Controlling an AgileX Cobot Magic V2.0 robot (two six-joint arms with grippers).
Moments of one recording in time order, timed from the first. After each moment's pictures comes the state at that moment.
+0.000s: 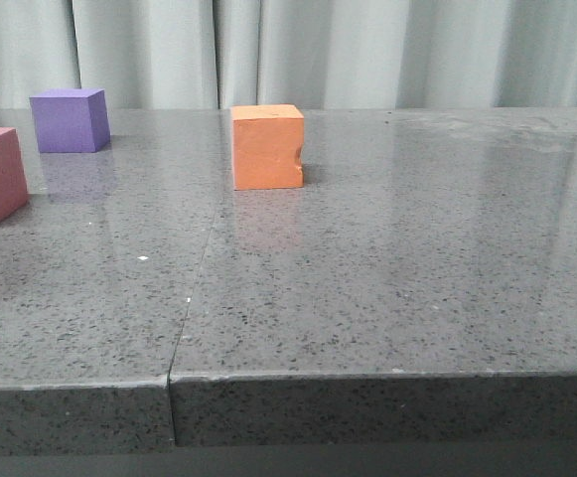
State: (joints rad) left arm 0.02 0.77 -0.77 -0.12 0.48 0.03; right arm 0.50 0.04 -0.43 -0.17 0.71 0.39
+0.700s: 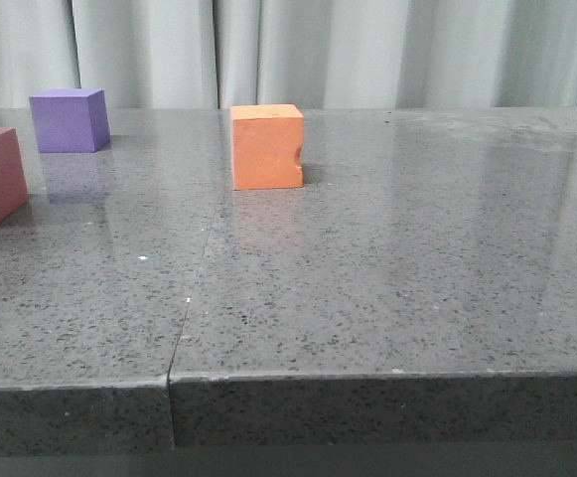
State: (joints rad) left arm 0.02 1.19 -1.22 -0.54 0.85 0.80; right arm 0.50 0.04 -0.43 -0.17 0.71 0.39
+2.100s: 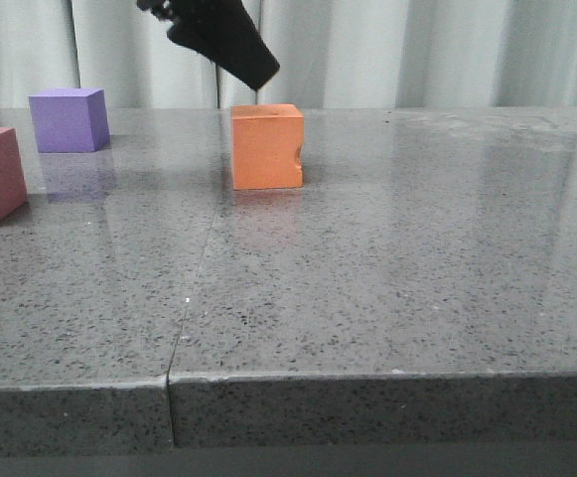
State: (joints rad) left arm -0.35 1.92 -1.75 -0.65 1.01 1.24; right arm 0.50 0.04 -0.43 -0.17 0.71 0.39
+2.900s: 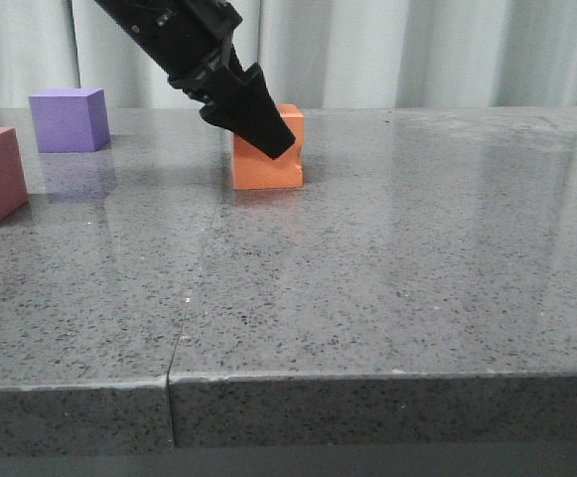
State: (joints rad) left arm -0.36 2.03 -1.75 -0.65 0.92 1.24; right arm 0.50 0.04 -0.43 -0.17 0.71 0.39
